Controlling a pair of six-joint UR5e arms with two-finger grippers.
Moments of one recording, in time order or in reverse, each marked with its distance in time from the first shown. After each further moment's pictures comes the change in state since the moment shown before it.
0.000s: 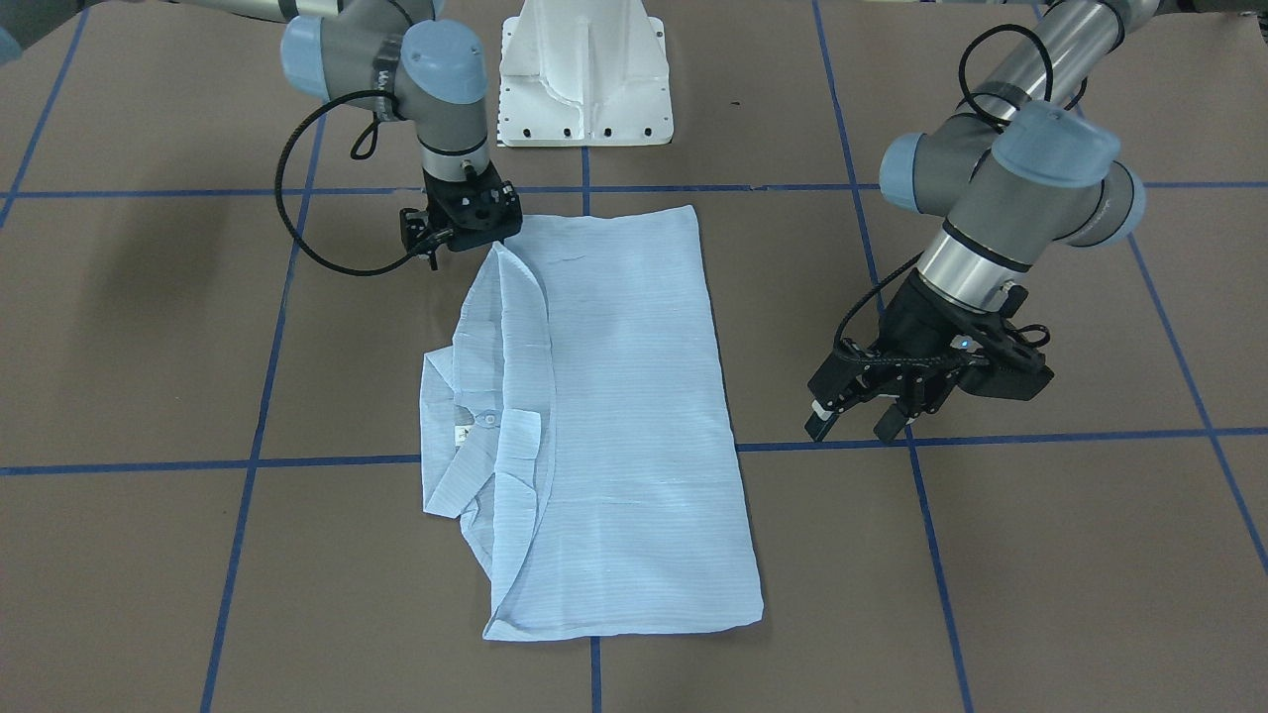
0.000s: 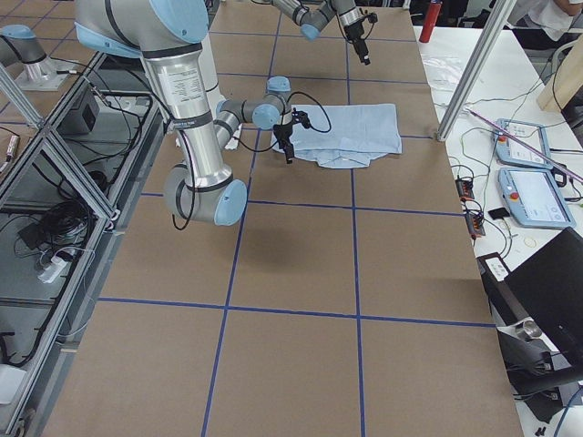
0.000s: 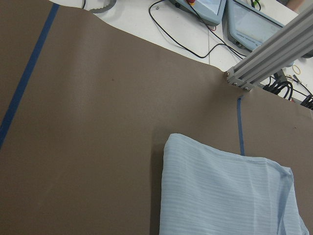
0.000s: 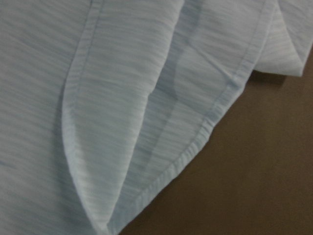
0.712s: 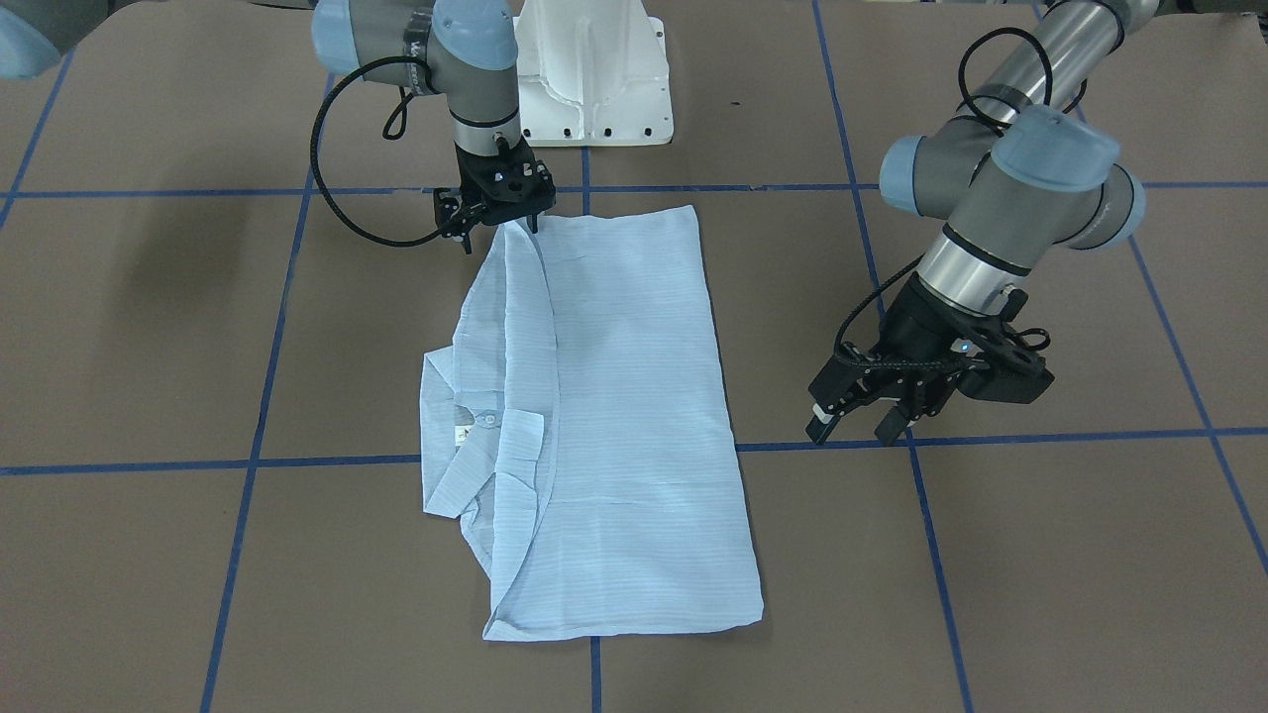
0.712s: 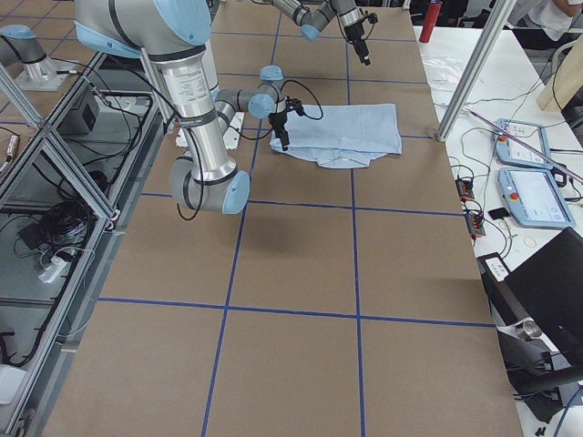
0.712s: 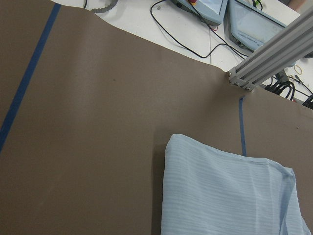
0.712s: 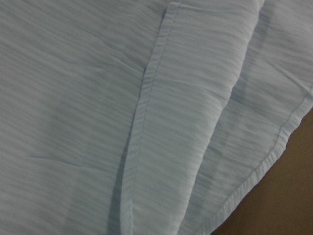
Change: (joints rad) left arm 0.000 -0.001 0.008 0.000 0.000 0.000; right arm -0.086 0.133 -0.064 -0.006 -0.075 0.085
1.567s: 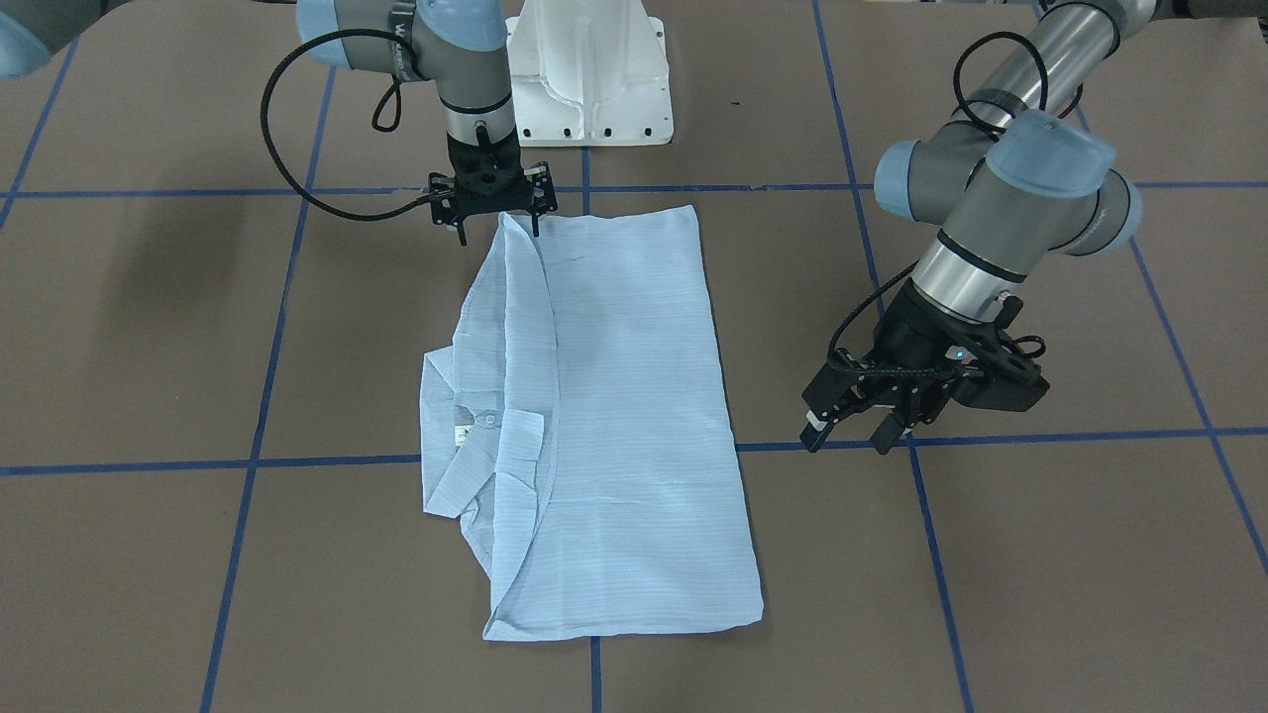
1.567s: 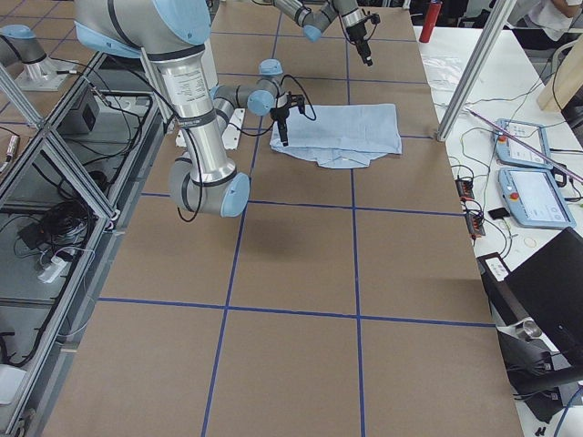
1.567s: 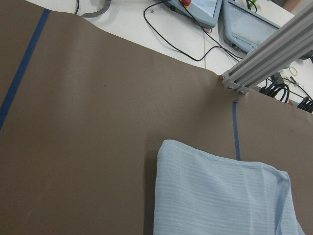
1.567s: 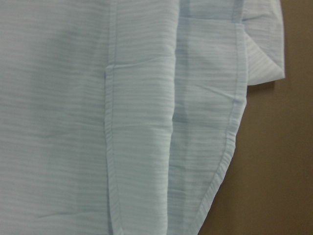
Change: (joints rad) left arm -0.004 -0.022 0.024 0.000 0.000 0.008; right arm 0.010 -0.019 0.070 0.000 -0.025 0.194
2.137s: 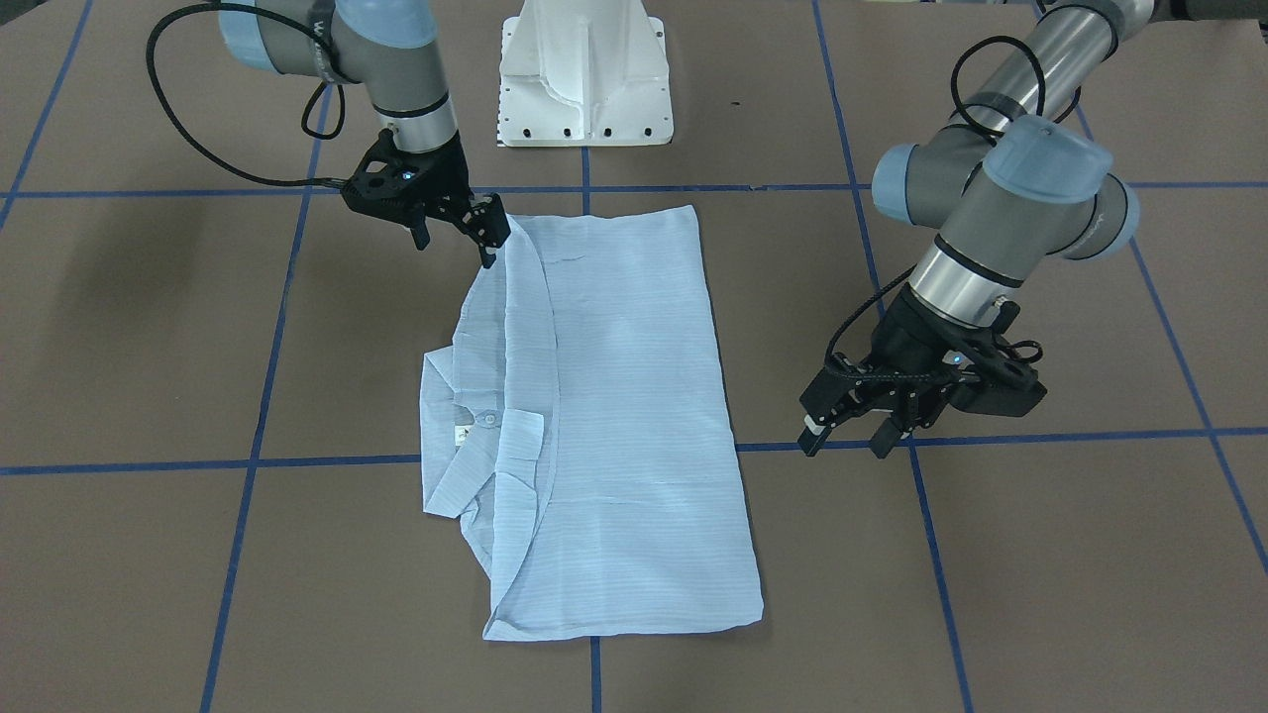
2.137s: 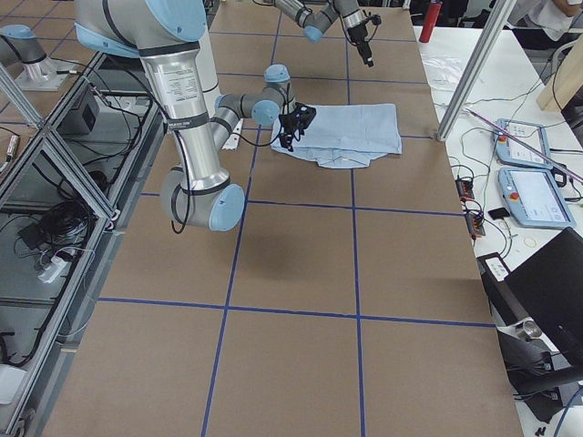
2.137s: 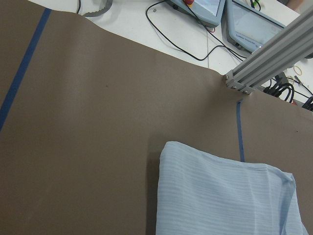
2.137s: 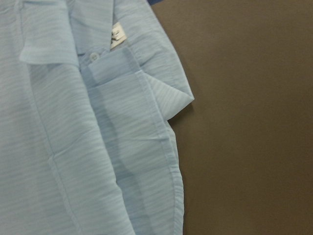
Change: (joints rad) left arm -0.001 -0.013 0.010 0.000 0.000 0.008; right arm 0.079 -0.079 0.072 0.054 -0.002 0.495
